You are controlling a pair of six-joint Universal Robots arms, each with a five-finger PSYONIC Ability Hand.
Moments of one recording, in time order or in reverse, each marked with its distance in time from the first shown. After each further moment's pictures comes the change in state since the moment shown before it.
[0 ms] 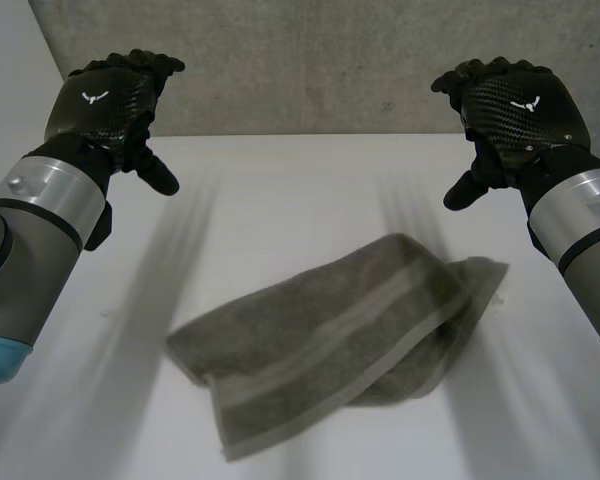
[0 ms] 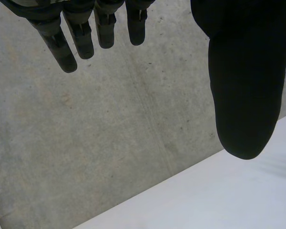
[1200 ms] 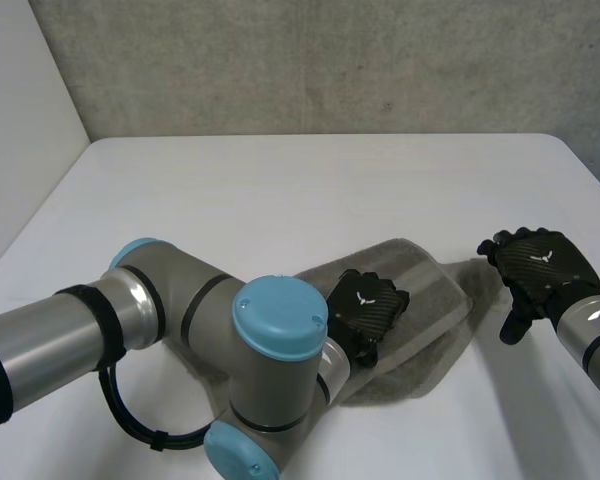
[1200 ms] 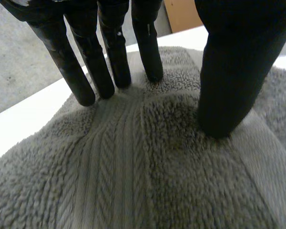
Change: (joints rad) left arm -0.506 -0.715 0.333 -0.027 0.009 0.107; right arm -0.266 0.117 0.332 -0.002 -0.106 -0.241; left_hand 0.460 0.456 0.447 0.448 0.416; right_hand 0.000 0.000 0.000 0.000 0.000
